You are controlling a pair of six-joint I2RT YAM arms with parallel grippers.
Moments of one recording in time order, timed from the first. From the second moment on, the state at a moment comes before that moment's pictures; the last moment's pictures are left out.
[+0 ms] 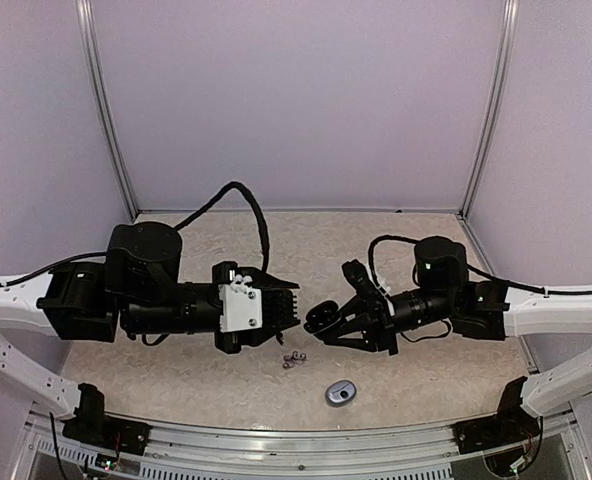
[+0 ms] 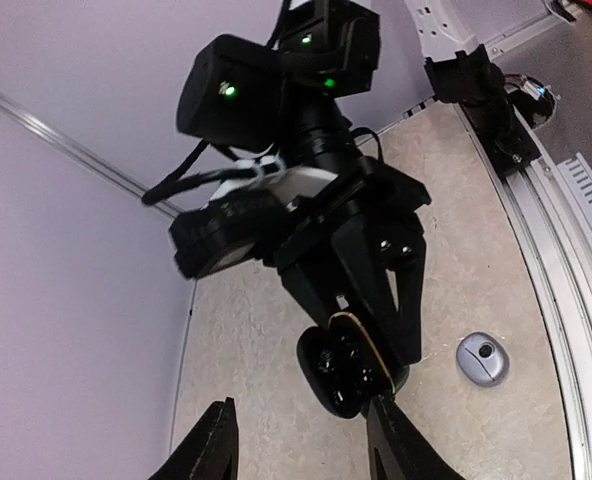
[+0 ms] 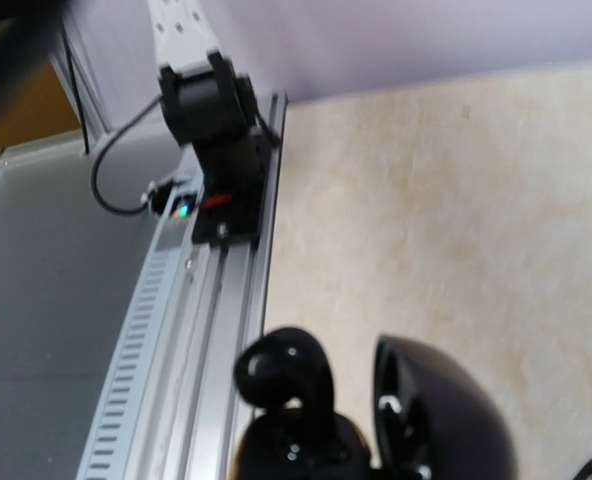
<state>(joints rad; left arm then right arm) -1.39 1.19 1.09 -0.22 -0.16 0.75 0.95 1.22 0.71 0.19 -0.70 -0.04</state>
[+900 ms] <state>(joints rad) -1.20 1.21 1.02 -0.10 0.23 0.40 0.94 1.14 0.70 0.27 -0.82 -0.19</state>
